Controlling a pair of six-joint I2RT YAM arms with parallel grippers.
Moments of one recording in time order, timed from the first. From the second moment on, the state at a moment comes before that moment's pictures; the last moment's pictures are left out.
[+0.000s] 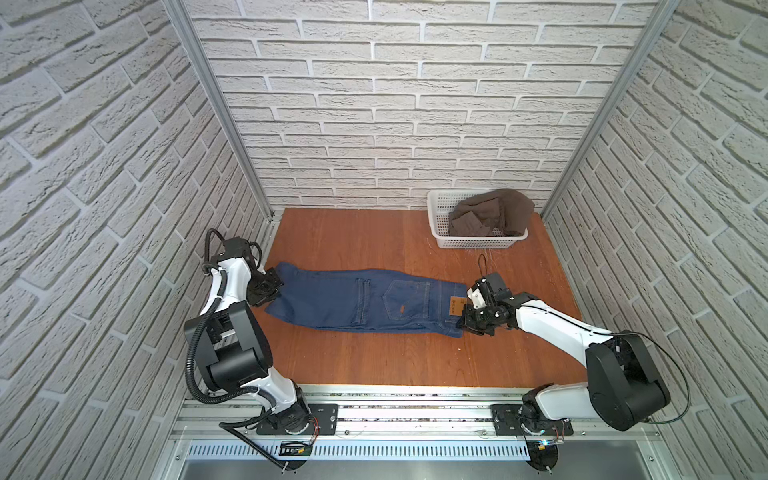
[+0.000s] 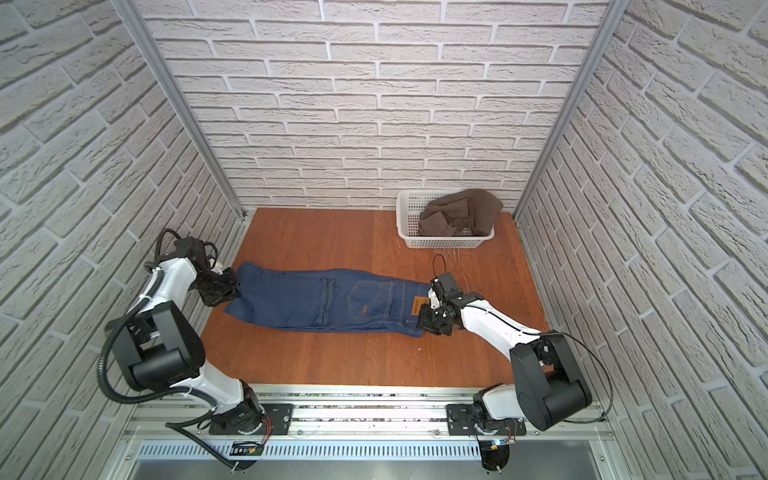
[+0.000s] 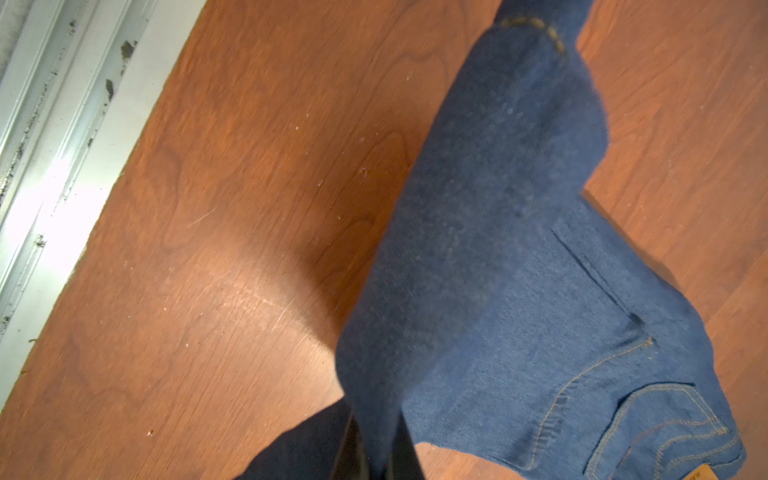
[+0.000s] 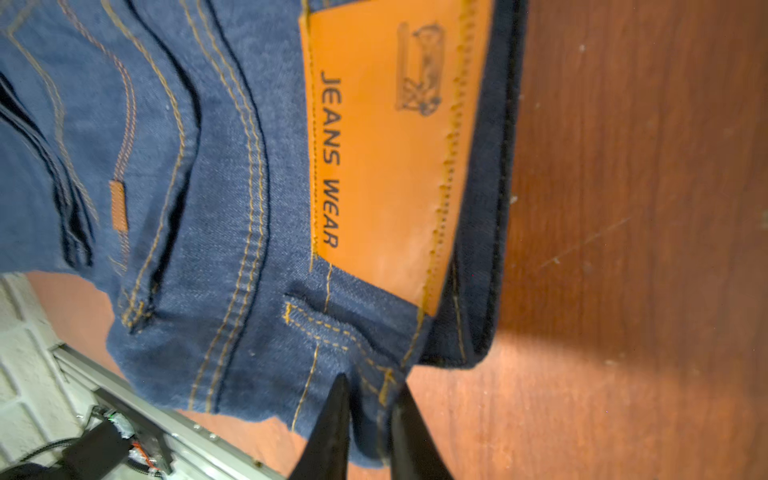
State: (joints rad) left arm 0.41 1.61 1.25 -1.01 0.23 -0.22; right arm 0.31 1.39 0.73 -0.57 -0.33 0.64
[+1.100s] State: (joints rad) left arm 0.43 1.57 1.25 -1.03 0.23 -0.22; right arm 0.32 1.42 0.76 -0.59 -0.10 0.39
